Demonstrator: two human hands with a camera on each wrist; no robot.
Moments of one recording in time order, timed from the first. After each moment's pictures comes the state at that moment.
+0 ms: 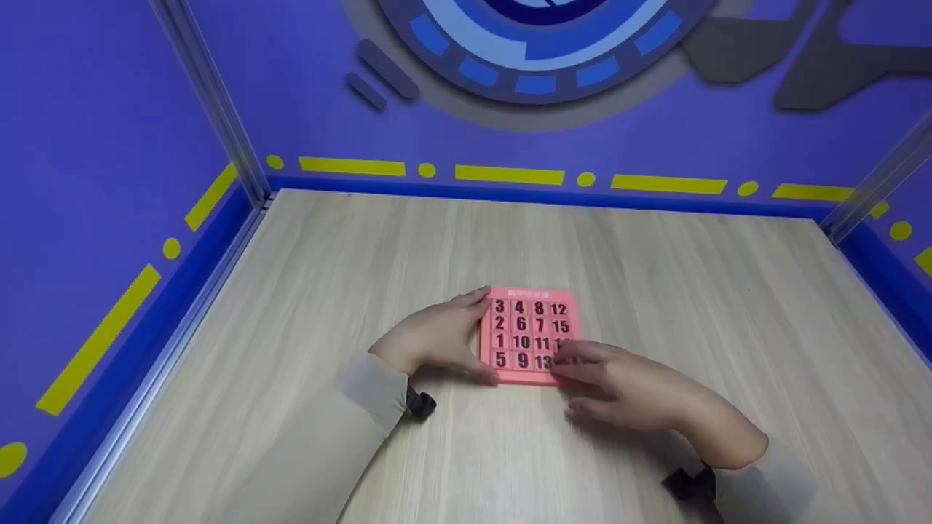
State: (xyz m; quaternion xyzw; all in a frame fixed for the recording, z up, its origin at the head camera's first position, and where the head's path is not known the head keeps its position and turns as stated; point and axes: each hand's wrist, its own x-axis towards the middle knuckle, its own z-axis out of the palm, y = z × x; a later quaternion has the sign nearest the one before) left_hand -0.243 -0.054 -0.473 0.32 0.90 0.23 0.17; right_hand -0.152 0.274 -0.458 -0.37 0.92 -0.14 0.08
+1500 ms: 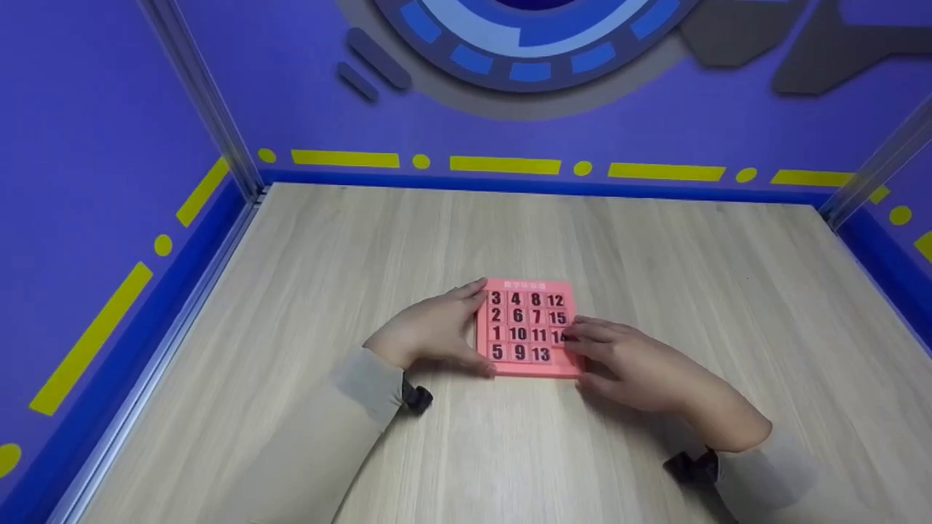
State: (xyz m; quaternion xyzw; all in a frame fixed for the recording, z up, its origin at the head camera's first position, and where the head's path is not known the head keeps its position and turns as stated) left_hand -0.243 -0.056 -0.476 0.31 0.90 0.24 0.18; right_hand -0.157 0.284 -0.463 -0.31 0.94 -0.11 0.05
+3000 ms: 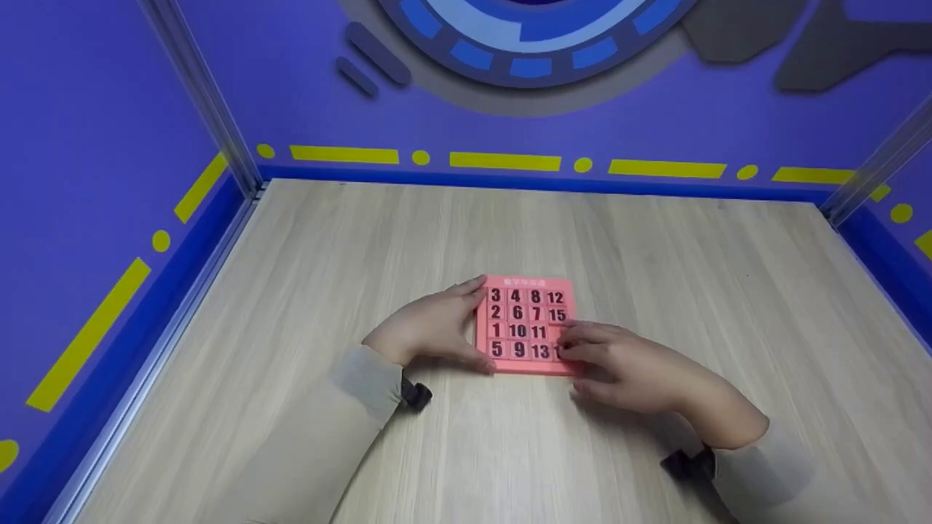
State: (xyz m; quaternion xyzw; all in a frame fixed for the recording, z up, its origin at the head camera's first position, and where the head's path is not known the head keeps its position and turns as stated) left_hand -0.242 -0.057 -0.474 0.31 0.90 0.24 0.18; right_hand -0.156 0.282 -0.461 -0.35 0.92 -0.15 0.07
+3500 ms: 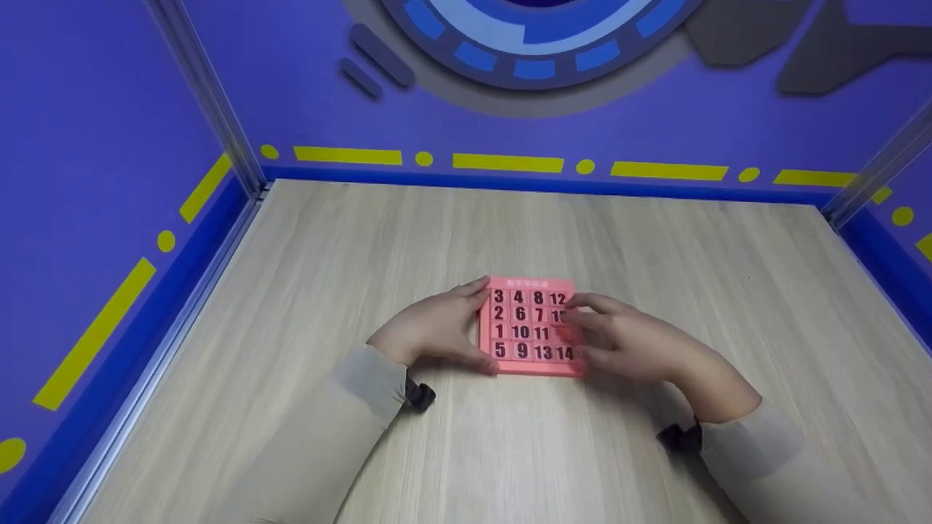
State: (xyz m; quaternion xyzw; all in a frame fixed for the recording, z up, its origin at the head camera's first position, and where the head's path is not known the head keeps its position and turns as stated) left_hand -0.240 -0.055 -0.474 0.30 0.90 0.24 0.19; right_hand -0.180 0.281 -0.450 -0.29 0.94 -0.17 0.07
